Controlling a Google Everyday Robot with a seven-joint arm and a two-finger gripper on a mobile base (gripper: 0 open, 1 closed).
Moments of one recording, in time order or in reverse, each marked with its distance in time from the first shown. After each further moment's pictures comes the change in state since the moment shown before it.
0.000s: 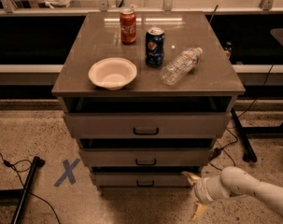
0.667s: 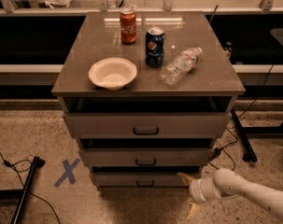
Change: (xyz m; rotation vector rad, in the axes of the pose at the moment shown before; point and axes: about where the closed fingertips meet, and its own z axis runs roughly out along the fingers) arm 0.016 -0.005 0.047 0.001 -0.031 0.009
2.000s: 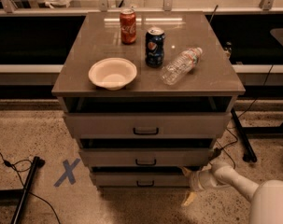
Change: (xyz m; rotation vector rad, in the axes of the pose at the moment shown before) arm 0.067 -0.059 0.060 0.031 -0.074 0.055
